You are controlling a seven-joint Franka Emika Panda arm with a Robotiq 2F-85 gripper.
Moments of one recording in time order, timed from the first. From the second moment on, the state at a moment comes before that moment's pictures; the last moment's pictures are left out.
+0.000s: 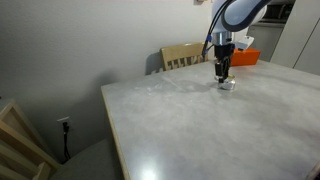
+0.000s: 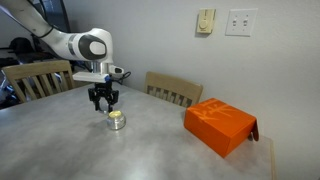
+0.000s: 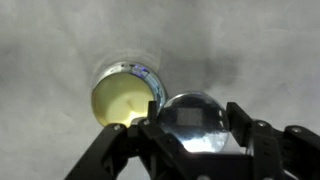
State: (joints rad) arm 0.12 0.68 0.07 -1.66 -0.14 2.14 -0.14
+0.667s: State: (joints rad) arm 0.17 0.79 0.07 -1.47 -0.21 1.92 -0.10
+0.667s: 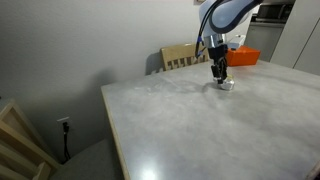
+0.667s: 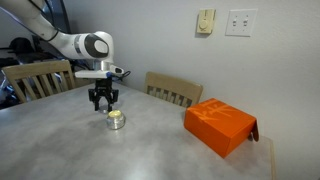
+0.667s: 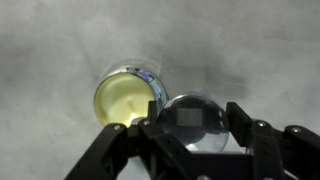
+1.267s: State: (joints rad) arm 0.30 0.80 0.01 -1.47 -0.39 1.97 0.12
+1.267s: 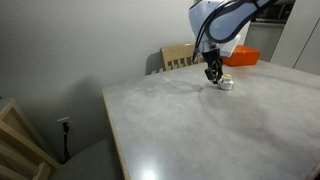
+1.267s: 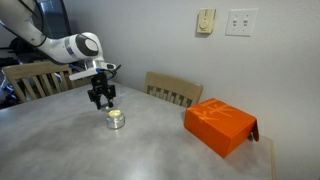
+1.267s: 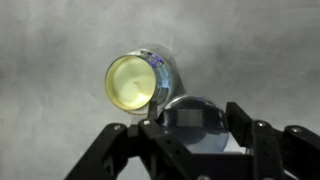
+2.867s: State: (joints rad) arm 0.19 0.90 0.08 -1.44 -0.21 2.09 -0.16
